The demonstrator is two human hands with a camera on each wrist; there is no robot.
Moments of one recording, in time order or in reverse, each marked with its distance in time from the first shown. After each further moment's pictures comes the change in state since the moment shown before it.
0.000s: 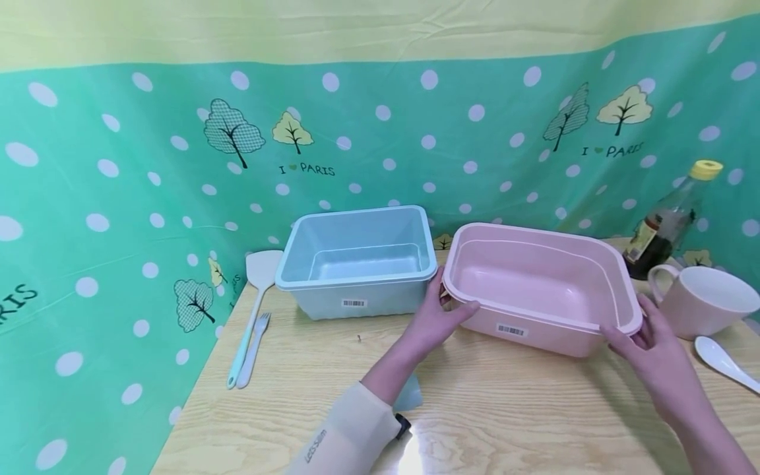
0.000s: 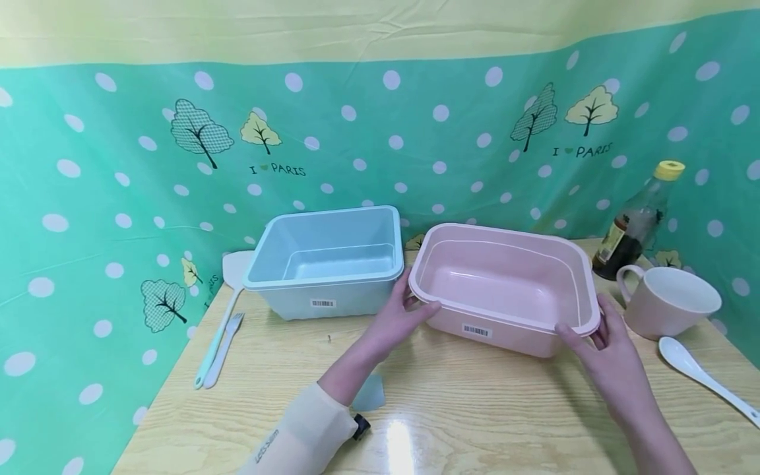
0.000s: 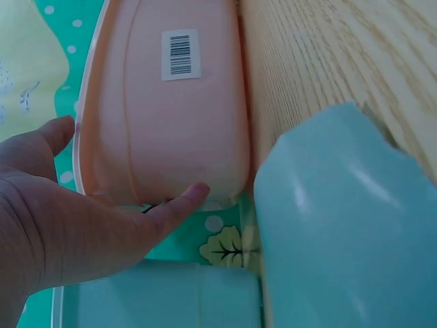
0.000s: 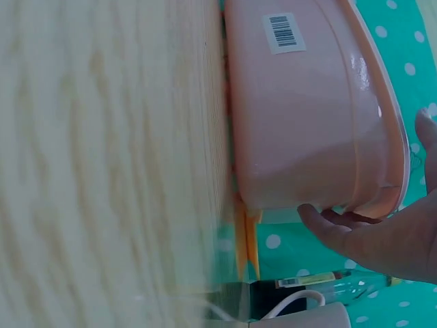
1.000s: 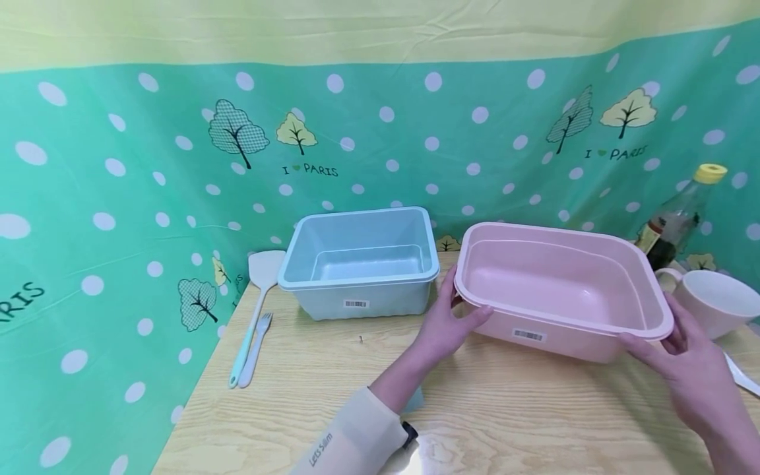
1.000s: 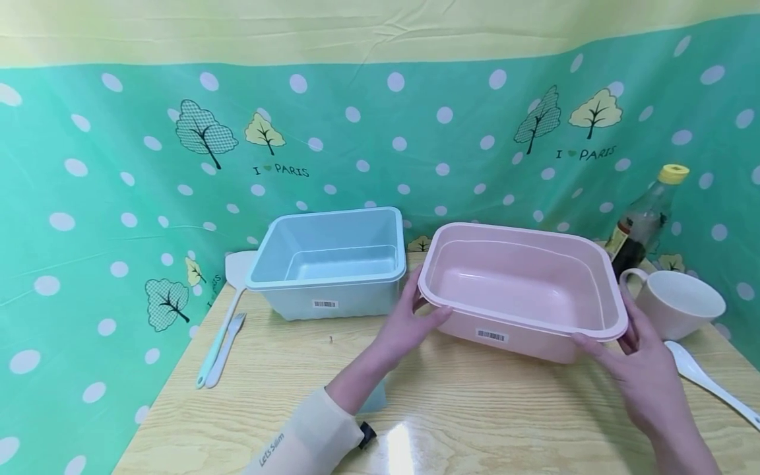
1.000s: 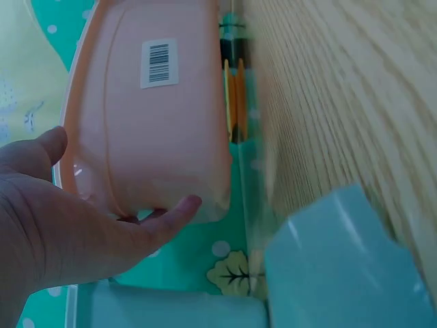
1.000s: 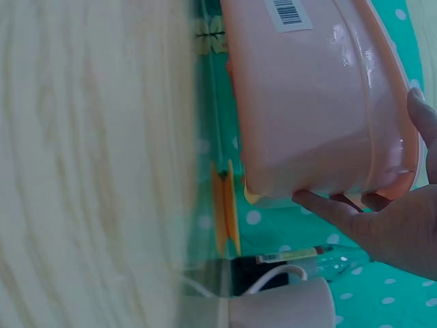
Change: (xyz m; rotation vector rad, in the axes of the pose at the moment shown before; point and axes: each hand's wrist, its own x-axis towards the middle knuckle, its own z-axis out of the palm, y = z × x) left_hand -0.008 0.004 0.011 0.045 -0.007 0.127; right_hand -0.005 -0.002 -0.017 -0.124 0.118 -0.017
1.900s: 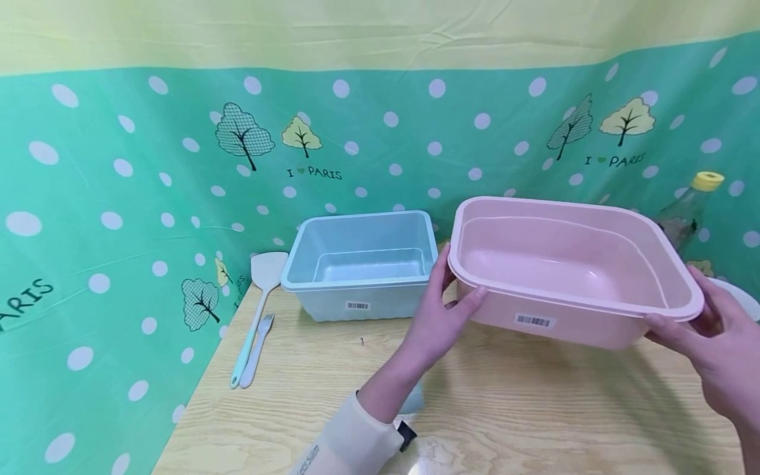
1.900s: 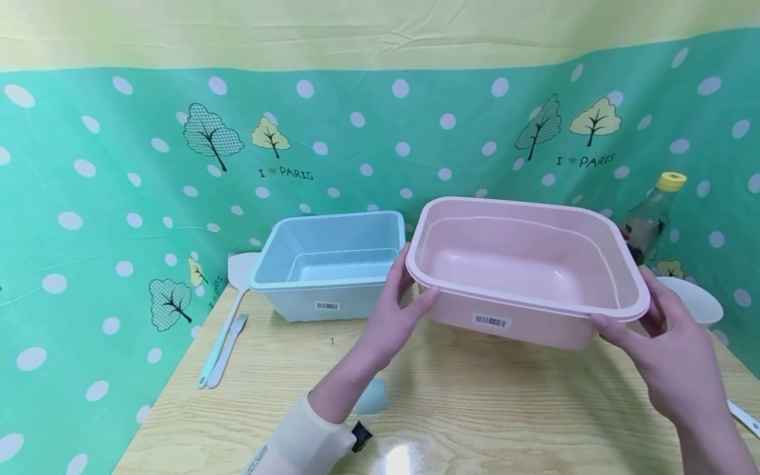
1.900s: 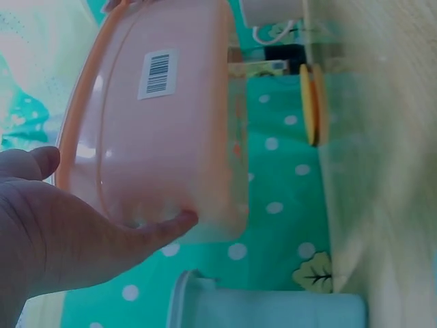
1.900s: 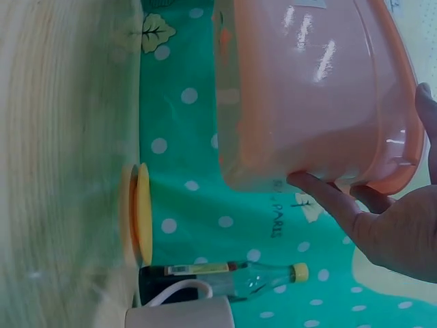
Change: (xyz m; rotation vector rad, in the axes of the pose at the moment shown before) left_hand -0.017 0.052 -0.014 -0.118 0.062 0.151; right_hand 0.008 -0.043 -0.017 0.624 -0.058 -0.323
